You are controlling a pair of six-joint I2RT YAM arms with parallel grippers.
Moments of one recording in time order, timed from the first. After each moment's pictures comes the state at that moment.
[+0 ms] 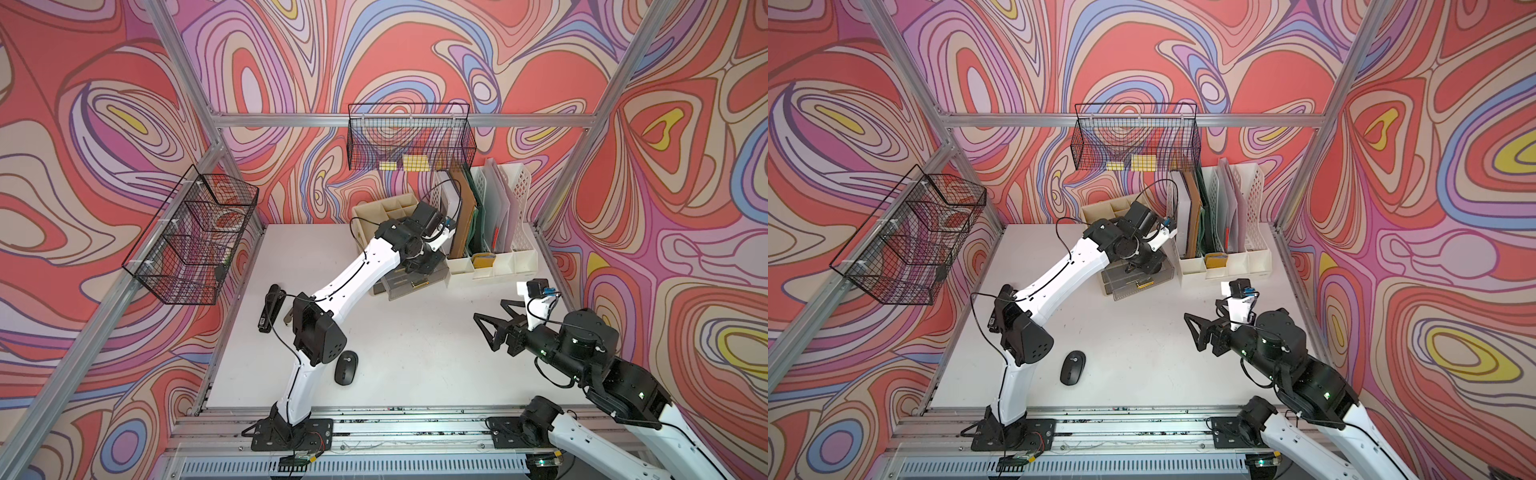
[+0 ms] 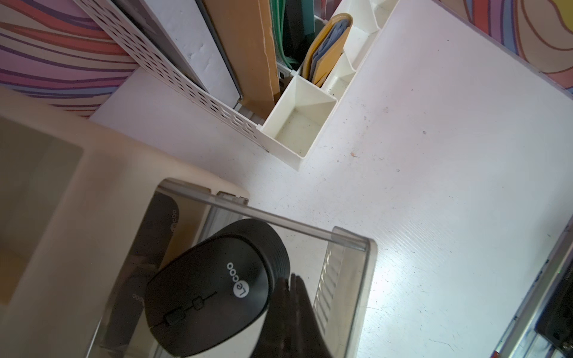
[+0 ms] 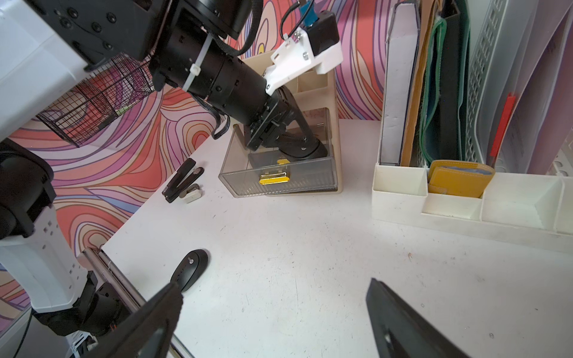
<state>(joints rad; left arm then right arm) -0.73 2.13 2.30 -1.09 0.05 0.11 0.68 0.54 0.93 -0.70 0.05 0.30</state>
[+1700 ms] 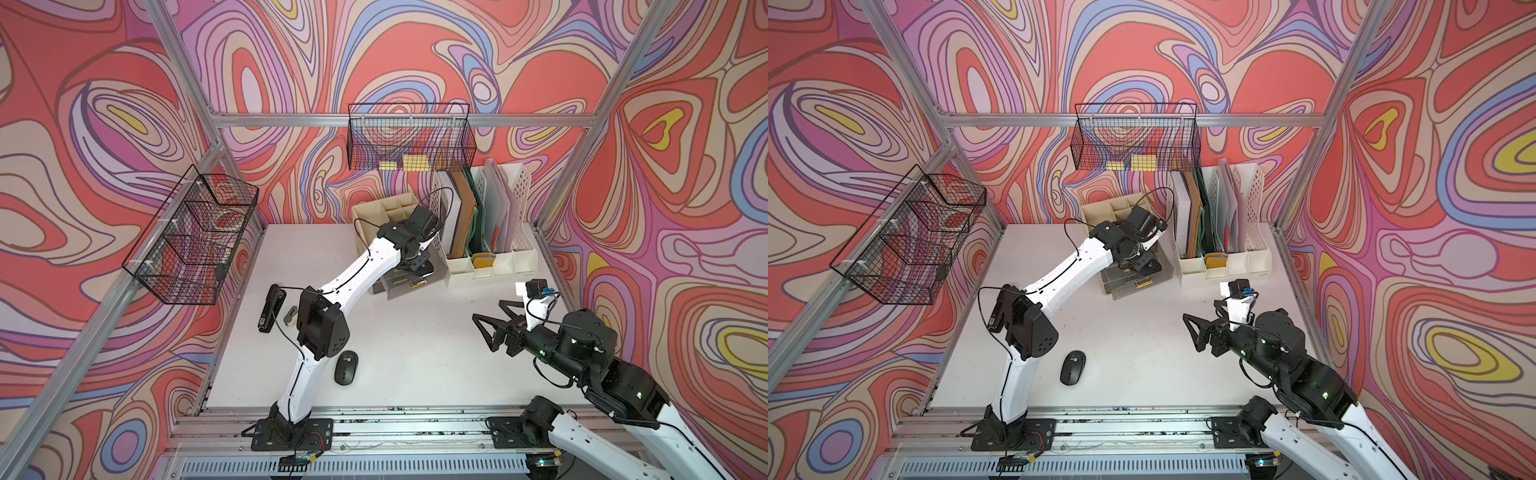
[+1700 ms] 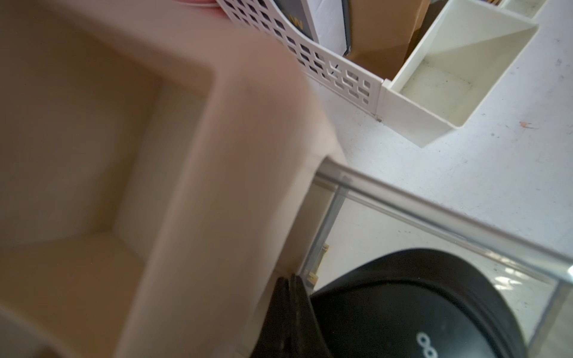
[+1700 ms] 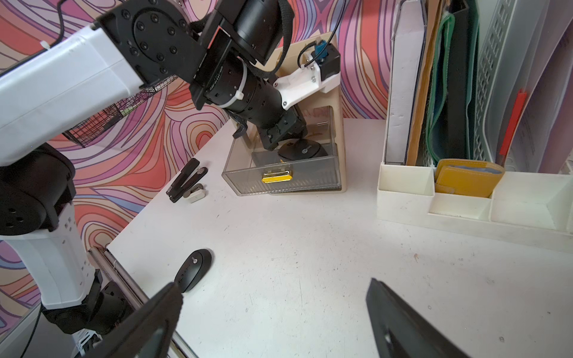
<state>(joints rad) -0.69 2.18 2.24 -1.07 -0.25 0.22 0.68 0.54 0.91 -0.69 0.04 0.31</state>
